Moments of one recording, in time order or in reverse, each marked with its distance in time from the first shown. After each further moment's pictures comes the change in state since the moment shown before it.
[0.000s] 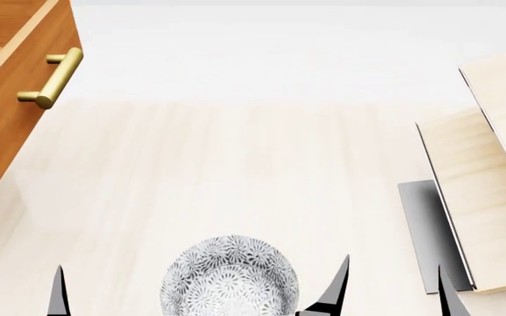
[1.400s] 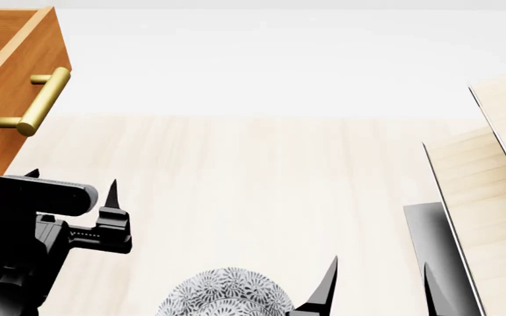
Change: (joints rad) left arm -0.597 0.025 0.098 -0.477 -0.072 -0.244 0.130; right arm 0.025 0.017 -0.047 0.052 0.023 -0.026 0.027
